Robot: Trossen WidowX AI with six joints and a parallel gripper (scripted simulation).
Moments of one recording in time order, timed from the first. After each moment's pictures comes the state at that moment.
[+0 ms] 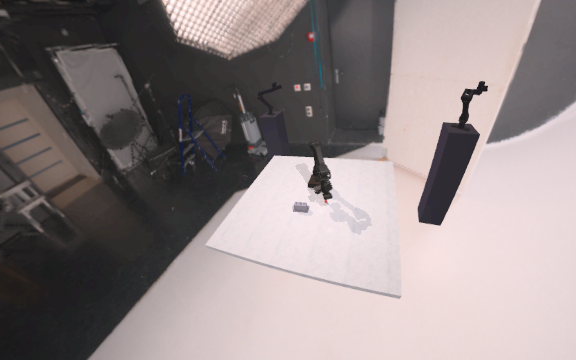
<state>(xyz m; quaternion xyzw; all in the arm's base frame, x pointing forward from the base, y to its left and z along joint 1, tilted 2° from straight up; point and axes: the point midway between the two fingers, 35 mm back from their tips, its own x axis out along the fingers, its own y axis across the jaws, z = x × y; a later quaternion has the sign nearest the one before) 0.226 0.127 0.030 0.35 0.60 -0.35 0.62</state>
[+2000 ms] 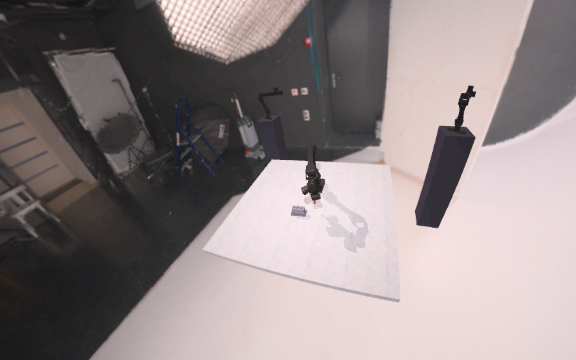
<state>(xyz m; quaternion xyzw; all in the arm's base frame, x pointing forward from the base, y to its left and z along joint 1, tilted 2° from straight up) 0.284 0.077 0.106 0.35 0.60 -0.36 0.63</state>
